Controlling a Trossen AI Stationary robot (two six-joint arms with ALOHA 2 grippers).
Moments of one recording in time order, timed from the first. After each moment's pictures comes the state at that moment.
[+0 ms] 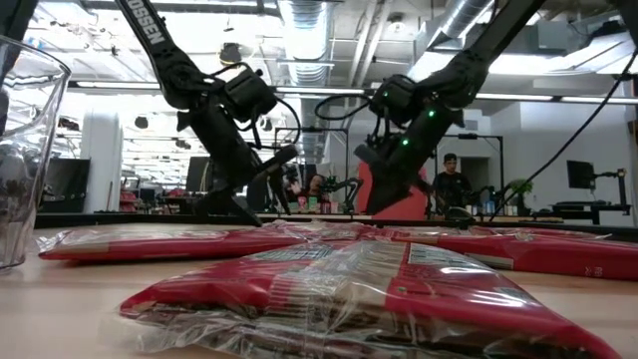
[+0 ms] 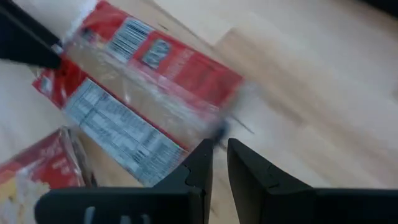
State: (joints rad) left arm 0.44 1.75 0.80 0.16 -0.03 -1.14; right arm -0.50 1.81 0.98 -0.04 -0.01 0.37
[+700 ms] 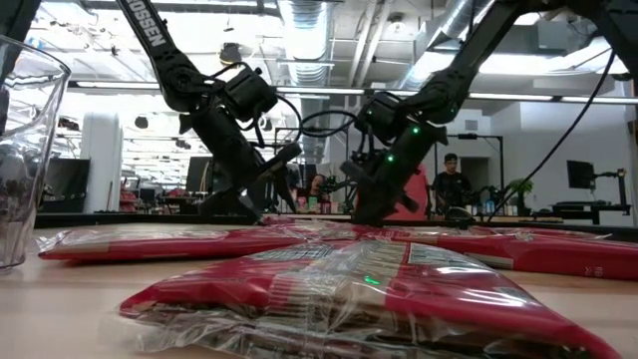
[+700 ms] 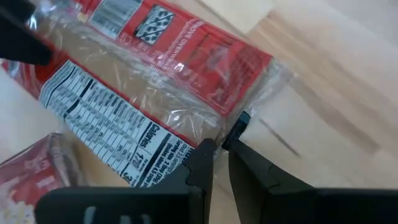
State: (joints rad) left arm 0.44 1.75 0.79 0.24 -0.04 -1.13; right arm -0.47 1.95 1.07 -0.02 -0.09 0.36
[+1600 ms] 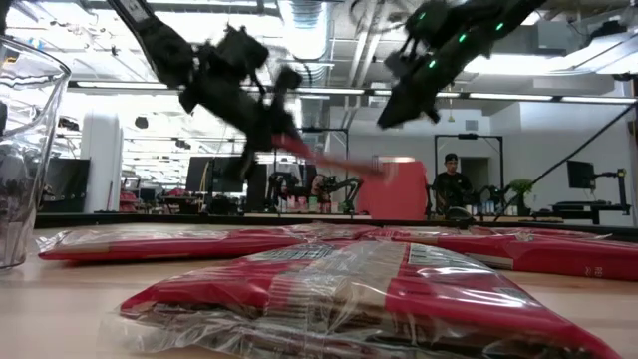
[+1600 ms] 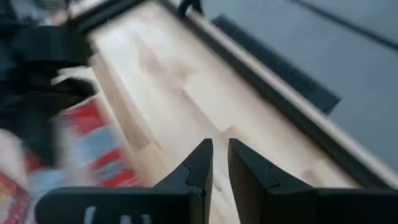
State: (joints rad) left arm 0.41 1.58 0.80 0.32 0.48 -1.11; right arm -0.58 1.41 1.07 -0.28 -0.09 0.15
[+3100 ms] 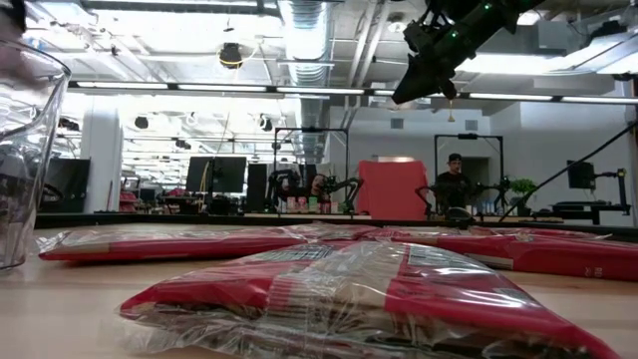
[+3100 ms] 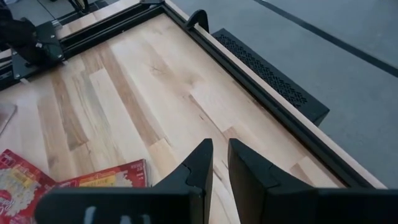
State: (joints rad) left arm -0.93 0.84 0.80 -0.74 -0.20 -1.81; right arm -0.53 1.26 1.07 -0.39 -0.05 0.13
